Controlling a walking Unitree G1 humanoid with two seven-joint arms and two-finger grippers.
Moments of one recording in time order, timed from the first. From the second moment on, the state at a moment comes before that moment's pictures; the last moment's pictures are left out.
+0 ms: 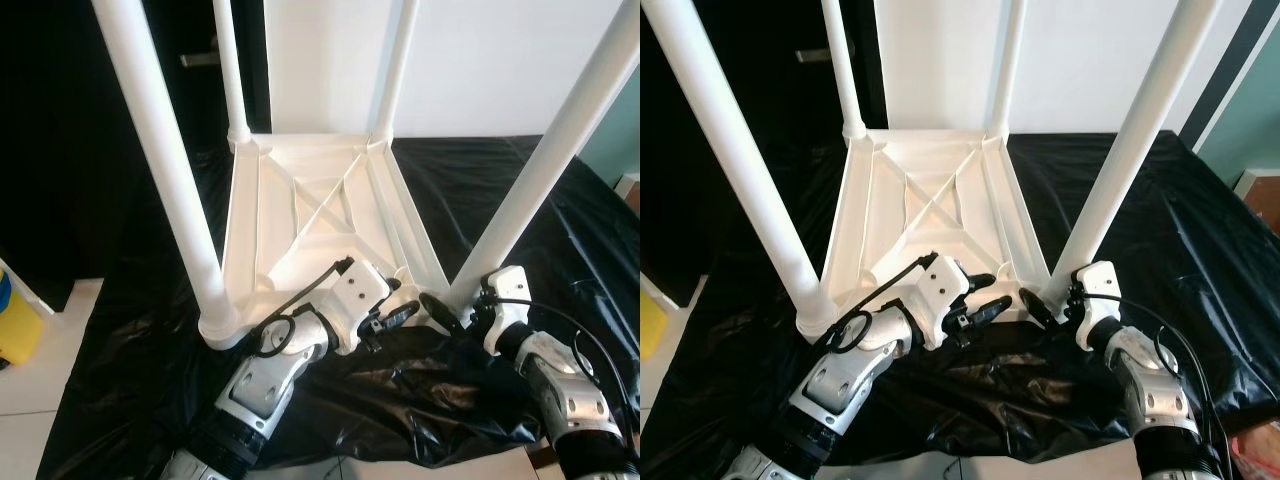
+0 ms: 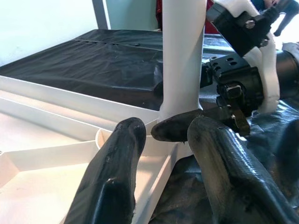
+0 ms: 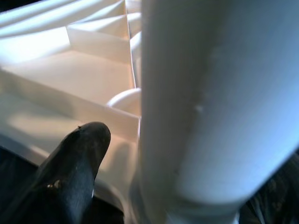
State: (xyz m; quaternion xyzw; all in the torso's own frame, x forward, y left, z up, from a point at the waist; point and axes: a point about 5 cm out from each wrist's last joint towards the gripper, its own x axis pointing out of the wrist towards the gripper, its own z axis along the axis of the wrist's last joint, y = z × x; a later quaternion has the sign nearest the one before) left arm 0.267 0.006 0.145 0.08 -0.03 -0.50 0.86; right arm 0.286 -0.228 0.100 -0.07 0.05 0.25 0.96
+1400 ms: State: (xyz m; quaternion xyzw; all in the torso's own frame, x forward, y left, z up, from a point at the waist) left arm 0.264 0.002 0.145 0.07 -0.03 -0.50 0.86; right arm 0.278 -0.209 0.091 -0.02 -0.01 0.07 1.00
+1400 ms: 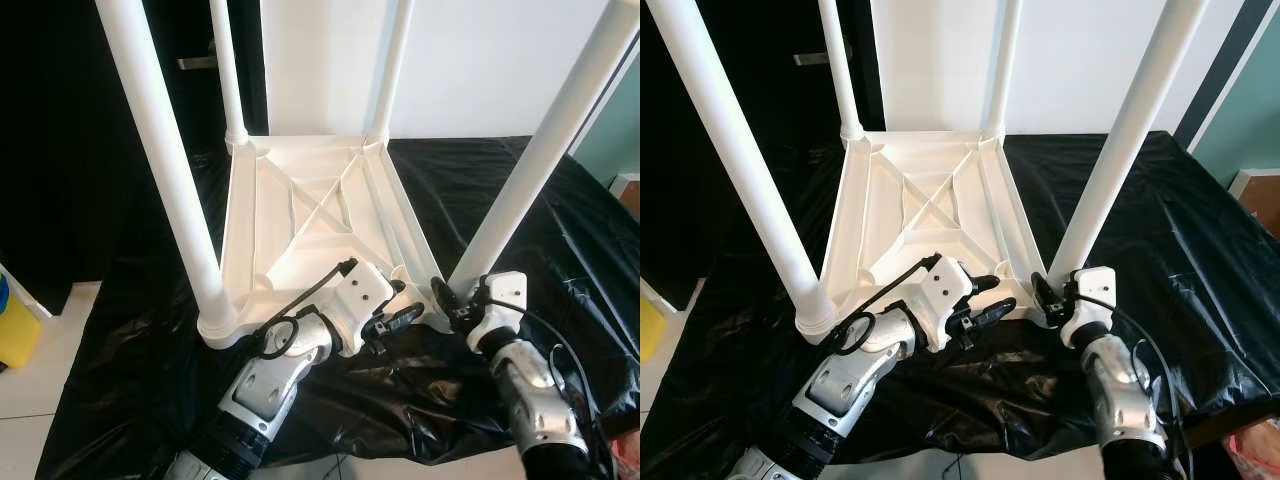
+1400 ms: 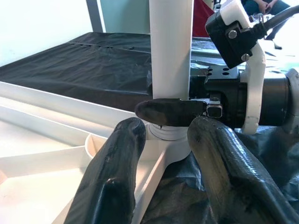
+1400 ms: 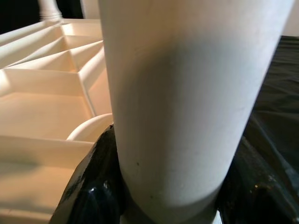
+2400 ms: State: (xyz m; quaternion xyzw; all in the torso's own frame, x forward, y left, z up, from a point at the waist) left arm 0.262 0.008 0.140 0.06 -0.02 -0.50 0.87; right arm 0.264 -0.170 0.091 0.00 -0.01 -0.11 0.99
